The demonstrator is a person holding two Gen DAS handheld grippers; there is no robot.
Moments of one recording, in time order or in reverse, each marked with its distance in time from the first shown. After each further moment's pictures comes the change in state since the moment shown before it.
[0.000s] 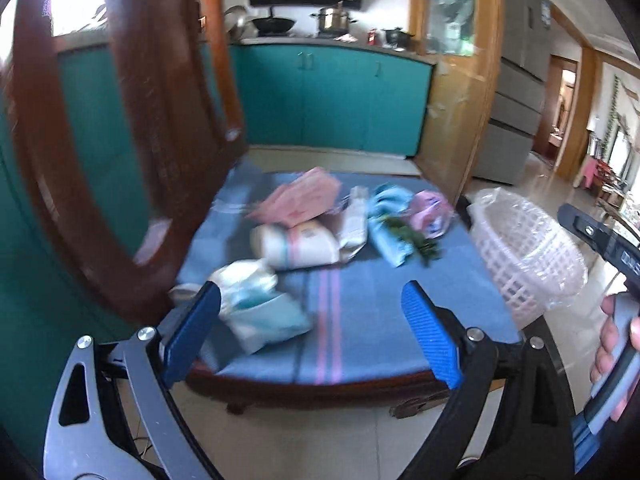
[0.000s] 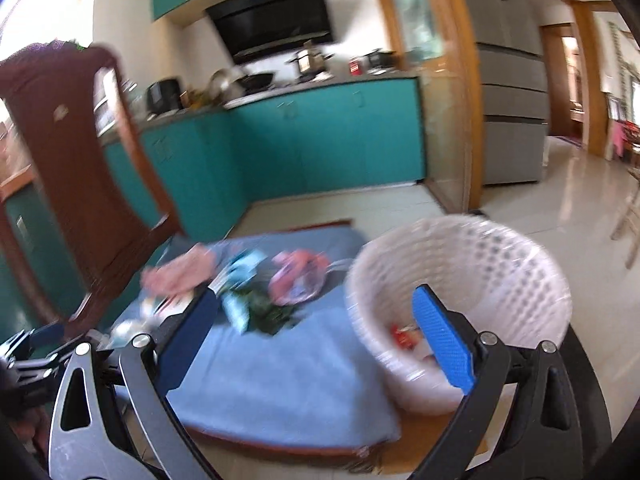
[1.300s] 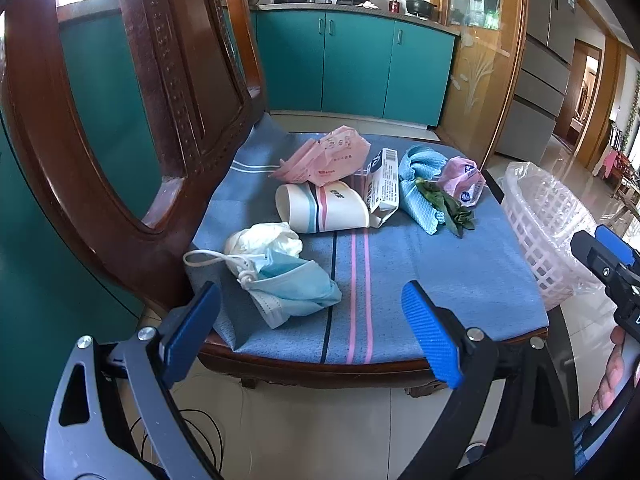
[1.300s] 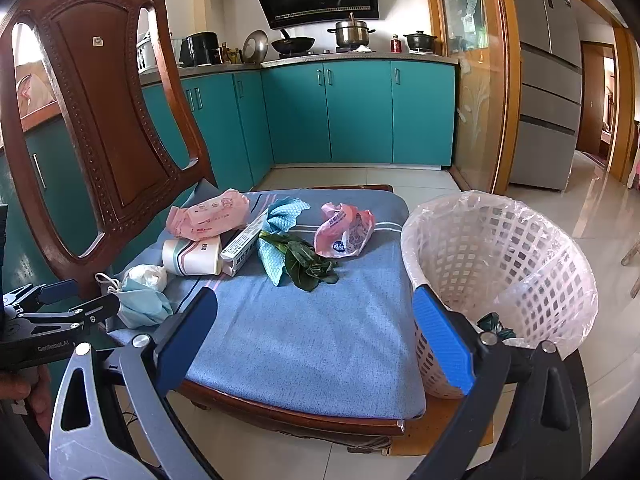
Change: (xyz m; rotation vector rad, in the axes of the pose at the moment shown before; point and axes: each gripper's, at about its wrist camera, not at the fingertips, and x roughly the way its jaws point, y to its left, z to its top) left arm 0.021 0.009 -0.009 -0.012 0.113 0.059; right arm 0.013 0.036 -0.023 -0.116 0.090 0.030
